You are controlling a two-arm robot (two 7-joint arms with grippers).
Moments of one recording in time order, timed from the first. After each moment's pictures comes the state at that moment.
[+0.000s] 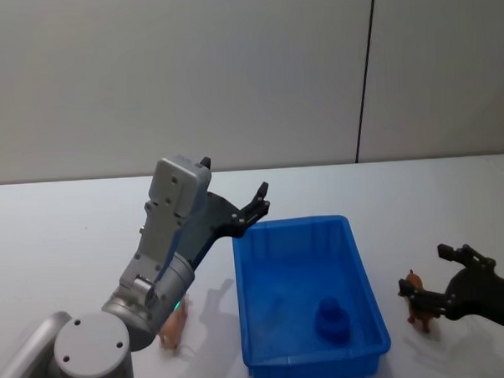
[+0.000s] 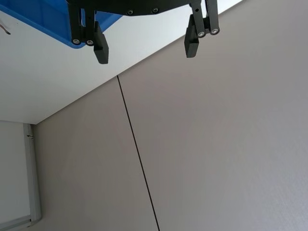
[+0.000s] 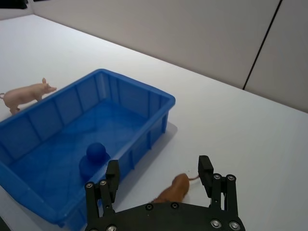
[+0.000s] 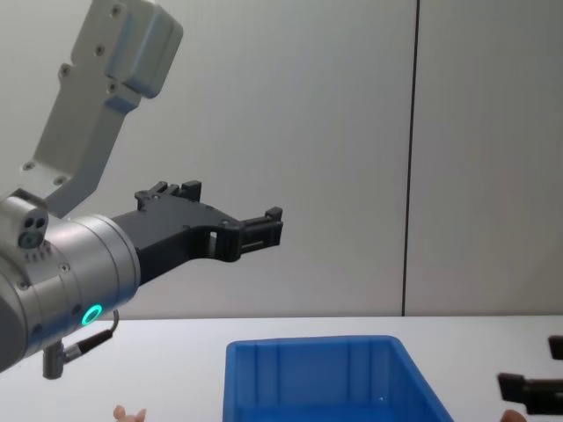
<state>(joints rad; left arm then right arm) -0.24 0.38 0.45 -1.63 -0.20 0.01 -0.01 0.05 0.51 -0.22 -1.60 0.33 0.18 0.49</state>
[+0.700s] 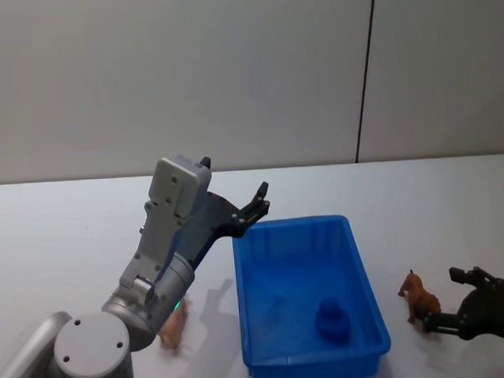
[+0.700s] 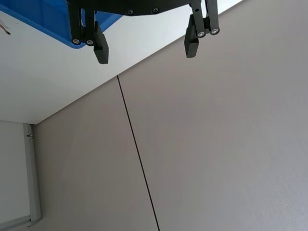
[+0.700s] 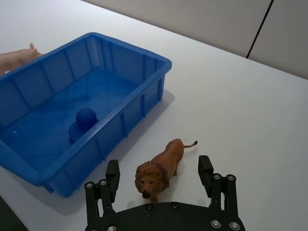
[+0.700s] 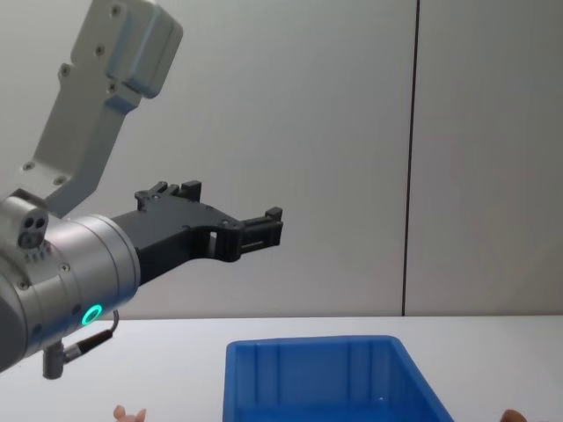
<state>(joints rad) -0.24 0.38 0.45 -1.63 -0.20 0.01 -0.01 0.05 0.53 -0.22 -1.55 0.31 0.22 0.53</state>
